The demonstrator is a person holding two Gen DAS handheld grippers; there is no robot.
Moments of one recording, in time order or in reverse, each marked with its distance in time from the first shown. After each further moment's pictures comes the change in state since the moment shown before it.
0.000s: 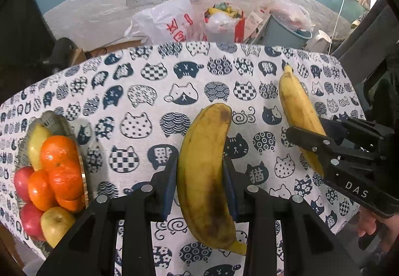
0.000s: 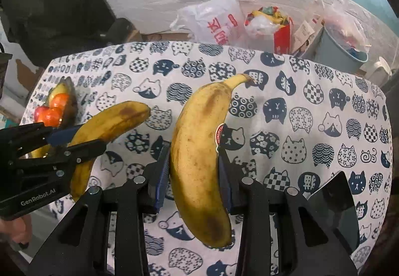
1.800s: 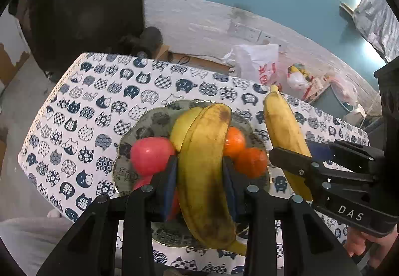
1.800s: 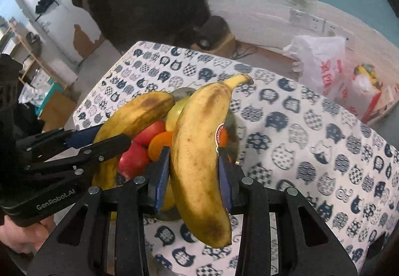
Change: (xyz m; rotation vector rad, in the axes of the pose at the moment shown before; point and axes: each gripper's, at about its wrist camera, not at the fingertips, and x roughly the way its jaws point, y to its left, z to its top) left arm -0.101 0.207 -0.066 -0.367 -0.169 0.129; right arm 0.021 0.244 0.059 -0.270 0.017 0.273
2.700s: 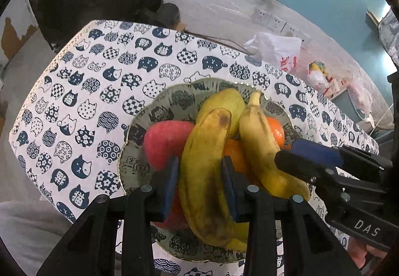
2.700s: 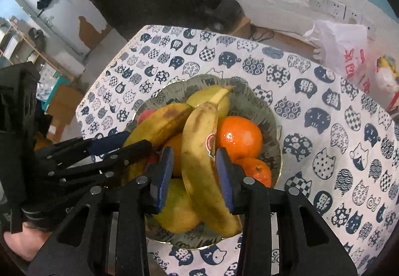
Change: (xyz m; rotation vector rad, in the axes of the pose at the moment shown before) left arm 0.046 0.038 -0.003 -0.097 0.087 0.021; right arm 0.053 0.013 0.009 0.015 0.073 0.066
